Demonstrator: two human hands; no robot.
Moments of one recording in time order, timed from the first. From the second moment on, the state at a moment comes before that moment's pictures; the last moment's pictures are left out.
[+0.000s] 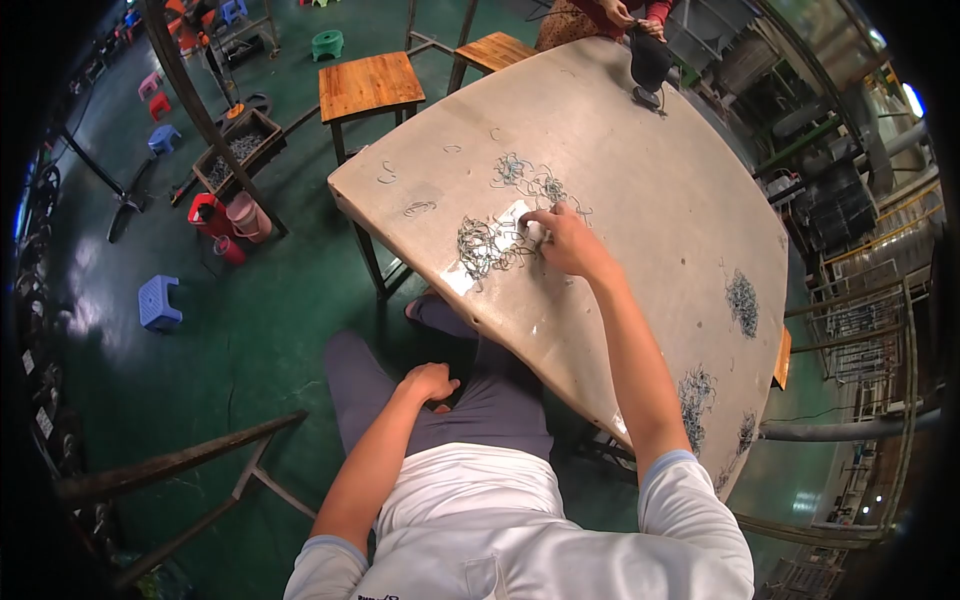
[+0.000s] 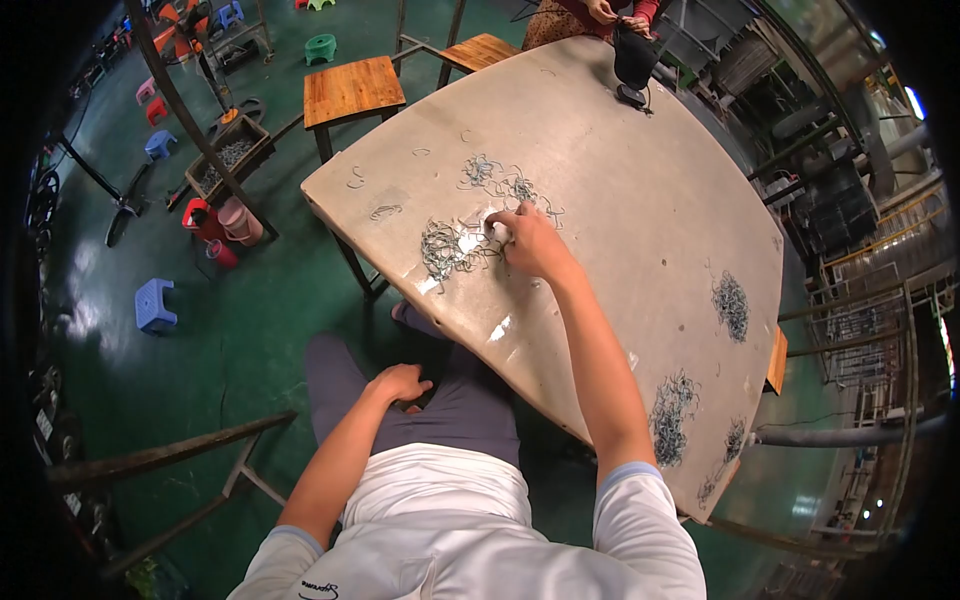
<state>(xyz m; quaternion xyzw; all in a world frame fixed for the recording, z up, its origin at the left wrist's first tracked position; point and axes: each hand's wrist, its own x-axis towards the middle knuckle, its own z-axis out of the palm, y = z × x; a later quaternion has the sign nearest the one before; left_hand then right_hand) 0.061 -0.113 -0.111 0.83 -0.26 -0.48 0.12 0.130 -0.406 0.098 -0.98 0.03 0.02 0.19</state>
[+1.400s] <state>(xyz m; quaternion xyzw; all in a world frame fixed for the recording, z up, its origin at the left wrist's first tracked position) 0.062 -0.114 -0.117 0.83 -0.27 -0.47 0.13 0.169 -0.442 0.095 -0.99 0.13 0.07 0.03</state>
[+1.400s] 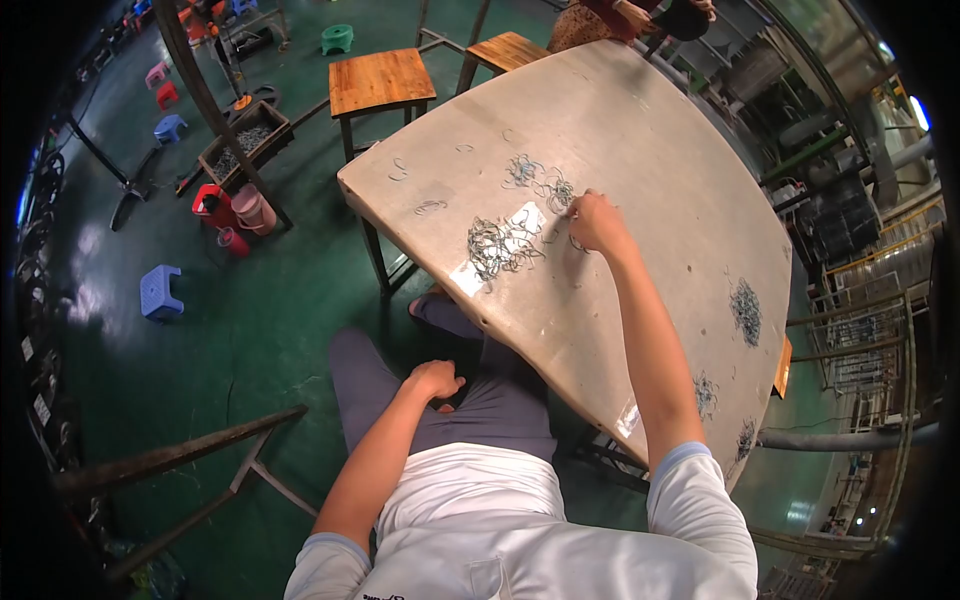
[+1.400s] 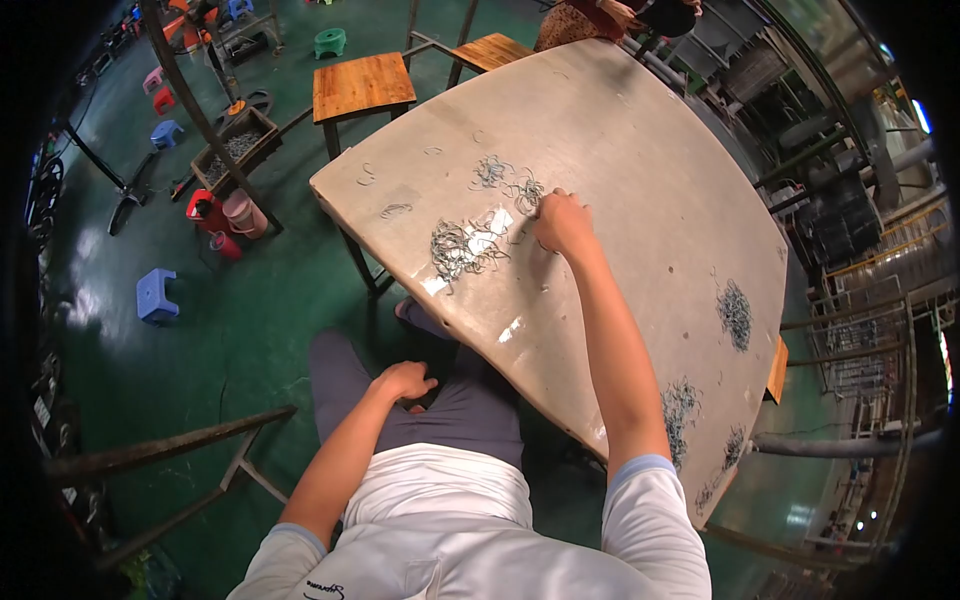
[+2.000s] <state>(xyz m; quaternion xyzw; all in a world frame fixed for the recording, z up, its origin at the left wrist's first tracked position) 0.064 -0.114 -0.114 0.83 -0.25 -0.48 0.12 0.177 -0.444 0.100 -0.98 0.14 0.02 0.17</state>
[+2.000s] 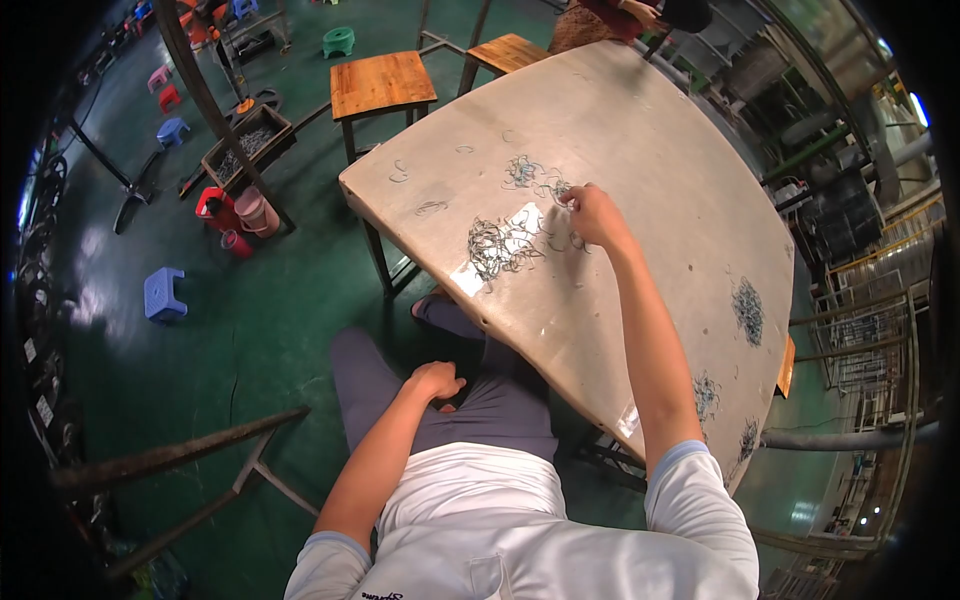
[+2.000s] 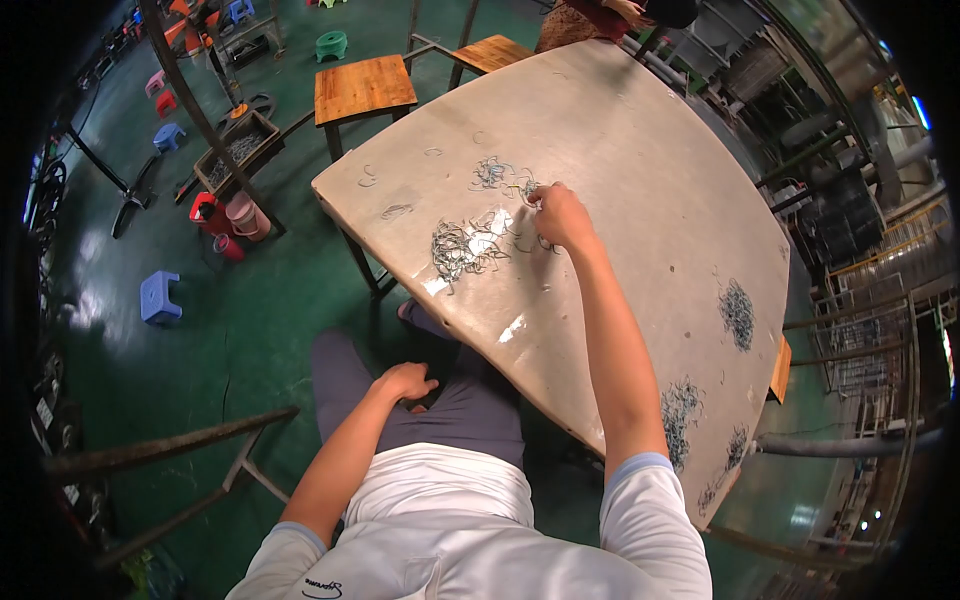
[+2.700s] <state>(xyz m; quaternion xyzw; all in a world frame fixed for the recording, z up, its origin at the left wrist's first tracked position) 0.062 -0.114 -0.116 0.83 -0.27 -0.46 0.13 0.150 -0.435 0.096 -0.96 0.09 0.05 0.24</state>
